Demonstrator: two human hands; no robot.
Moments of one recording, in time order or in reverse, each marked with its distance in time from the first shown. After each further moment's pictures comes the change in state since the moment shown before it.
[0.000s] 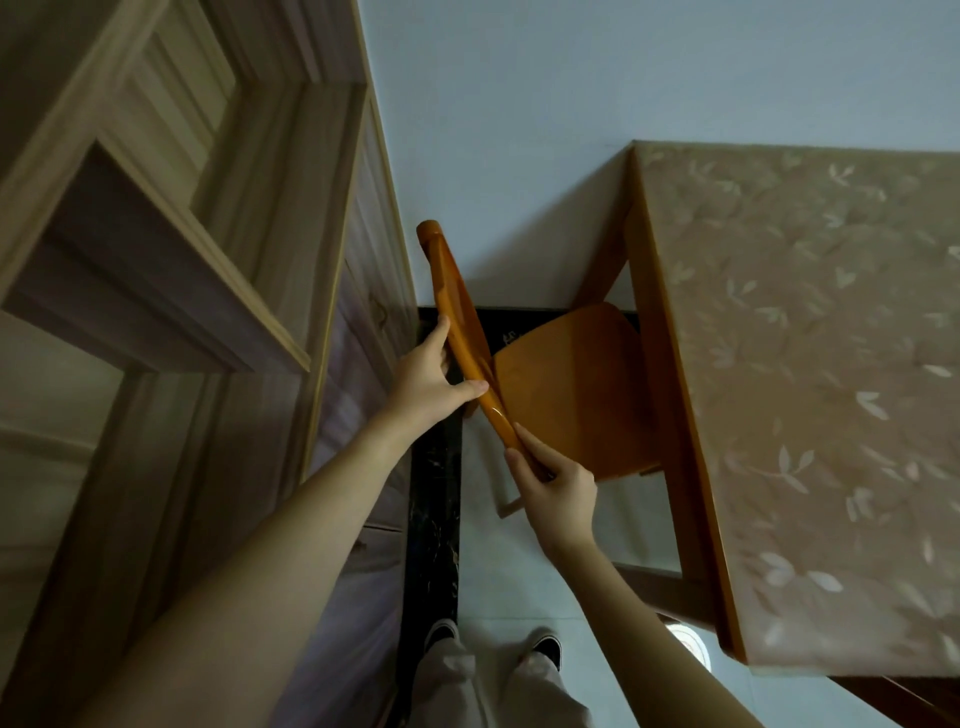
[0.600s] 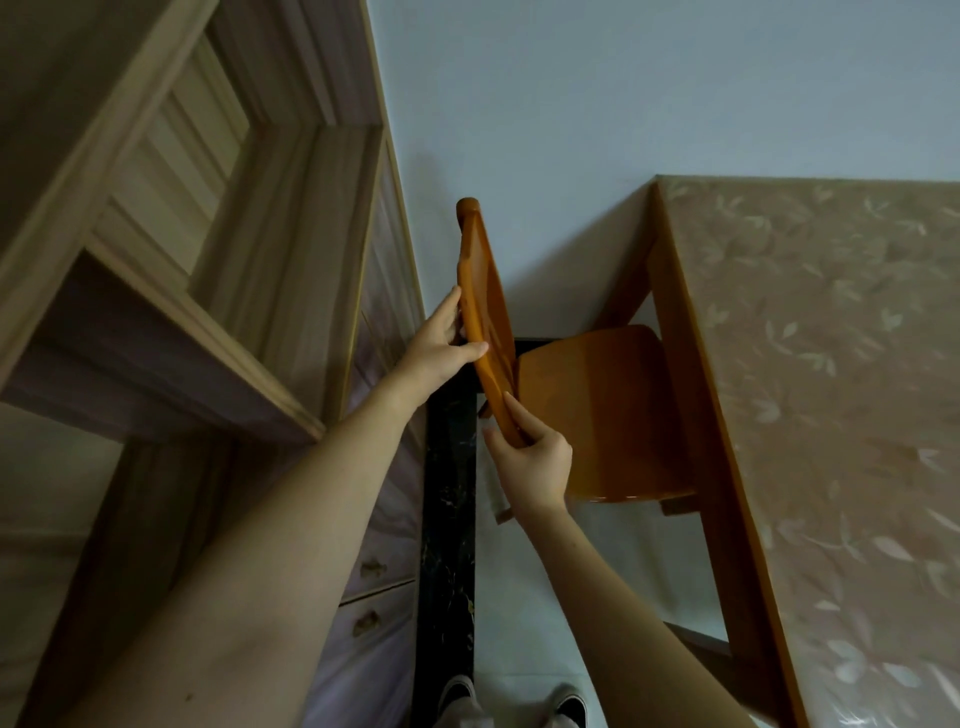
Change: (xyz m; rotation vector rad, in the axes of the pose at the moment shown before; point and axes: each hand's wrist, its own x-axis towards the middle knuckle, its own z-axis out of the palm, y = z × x) left_hand 0.105 0.031 -0.047 -0.146 -0.056 -0.008; right_hand 0.097 -0.043 0.076 0.191 0.039 0.118
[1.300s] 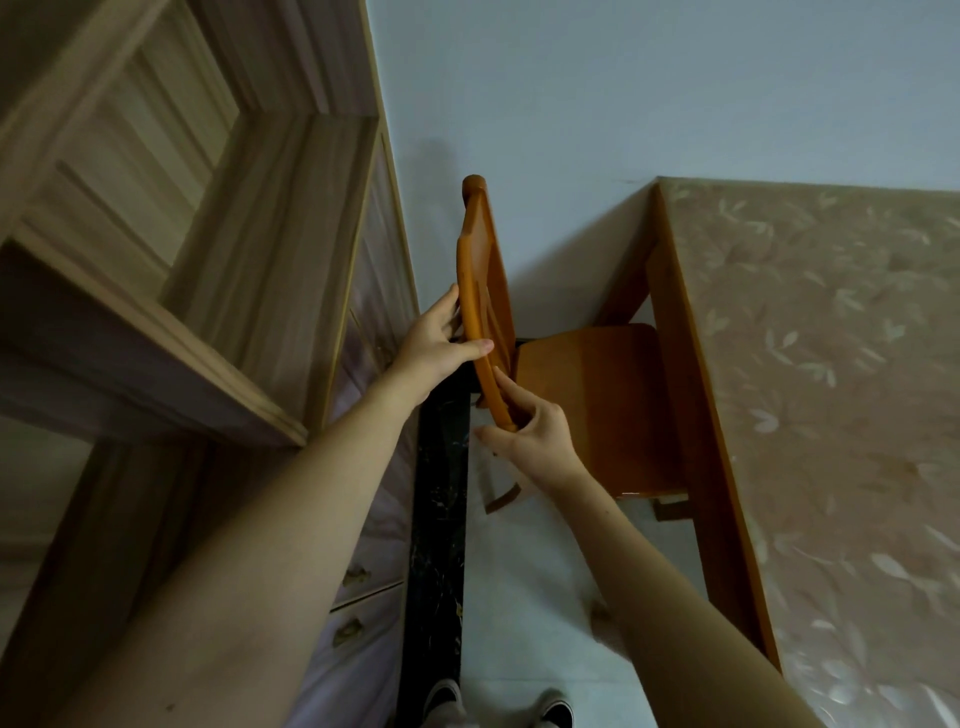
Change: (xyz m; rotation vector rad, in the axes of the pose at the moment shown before) left_hand 0.018 -0.008 0.005 -0.031 0.017 0.046; right_hand 0.051 -0.006 -0.022 -0.037 -0.444 -0.026
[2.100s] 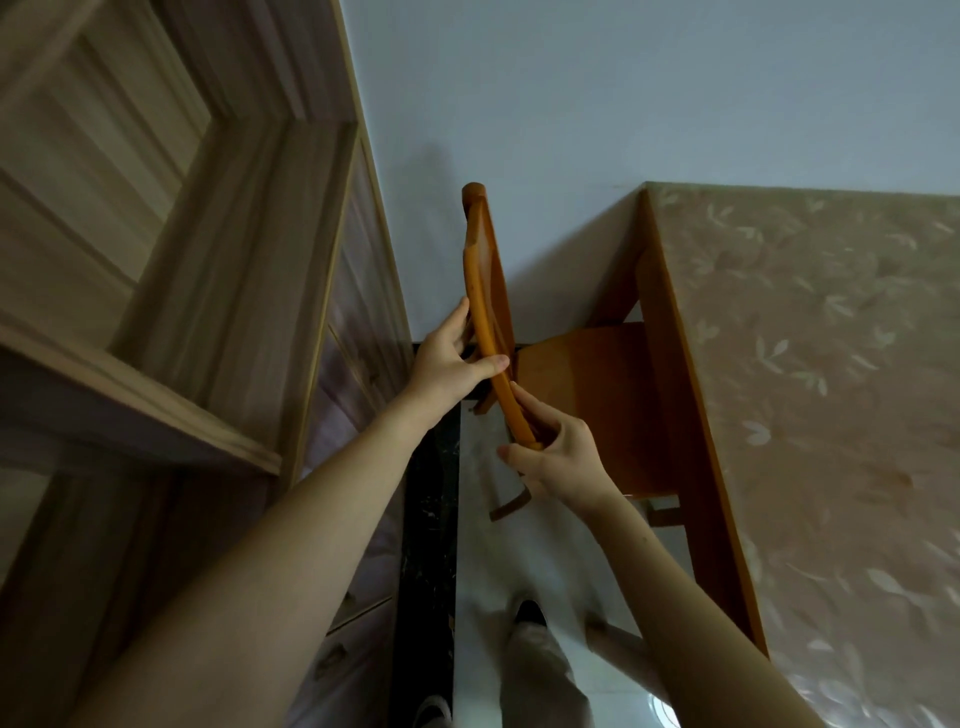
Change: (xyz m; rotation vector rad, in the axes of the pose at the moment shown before) left_hand 0.014 -0.005 0.032 0.001 0.007 0.066; right_hand -0.003 -0.002 -0.044 0.032 -0.030 -0.006
